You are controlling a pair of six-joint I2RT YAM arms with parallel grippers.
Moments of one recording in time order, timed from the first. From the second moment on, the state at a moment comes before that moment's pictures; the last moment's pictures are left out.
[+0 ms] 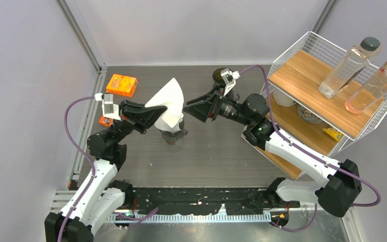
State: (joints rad) left arm -0.26 0.80 0.55 1.06 0.70 -0.89; right arm 0.72 1.19 0.95 0.52 -0.50 0.73
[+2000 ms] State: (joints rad) left arm -0.26 0.88 0.54 1.07 0.74 -0.89; right arm 0.73 1.34 1.09 0.52 -0.60 0.85
